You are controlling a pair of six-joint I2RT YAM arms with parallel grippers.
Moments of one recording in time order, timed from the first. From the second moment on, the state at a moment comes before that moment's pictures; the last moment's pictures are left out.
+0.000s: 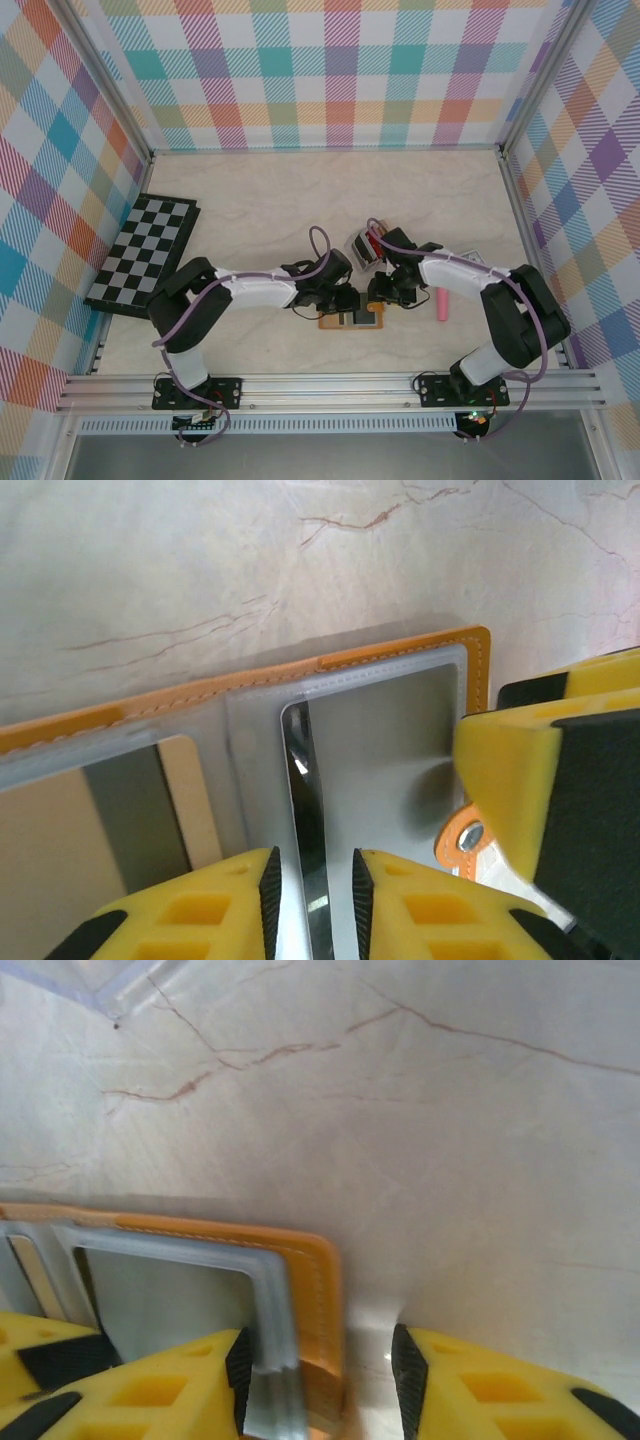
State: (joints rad) left arm -0.95 1.77 0.96 -0.16 0.23 -0.95; right arm 0.55 1.51 0.80 -0.65 -0.21 0.60
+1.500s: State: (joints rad) left arm -0.95 1.76 0.91 -0.15 0.17 -0.96; right arm 0.63 1.61 0.88 -0.87 0.10 0.70
